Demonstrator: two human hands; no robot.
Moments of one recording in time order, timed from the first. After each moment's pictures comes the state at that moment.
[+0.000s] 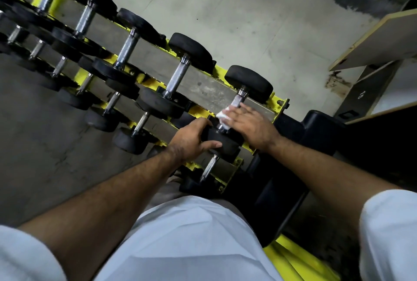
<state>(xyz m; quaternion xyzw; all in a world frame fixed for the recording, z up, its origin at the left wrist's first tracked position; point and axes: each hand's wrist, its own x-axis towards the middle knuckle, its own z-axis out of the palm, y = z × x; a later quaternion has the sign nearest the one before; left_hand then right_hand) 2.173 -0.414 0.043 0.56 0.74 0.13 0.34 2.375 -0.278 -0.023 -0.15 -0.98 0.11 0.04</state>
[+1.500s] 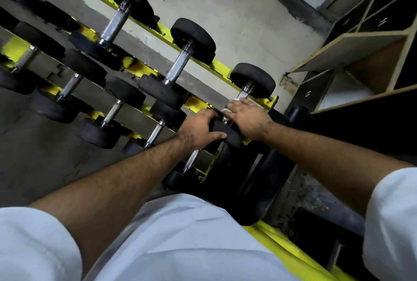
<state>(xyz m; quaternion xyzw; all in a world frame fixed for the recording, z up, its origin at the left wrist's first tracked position) 2.142 -0.409 0.021 0.58 0.68 0.18 0.41 2.314 -0.303 0.041 -0.25 -0.93 0.00 -0.27</state>
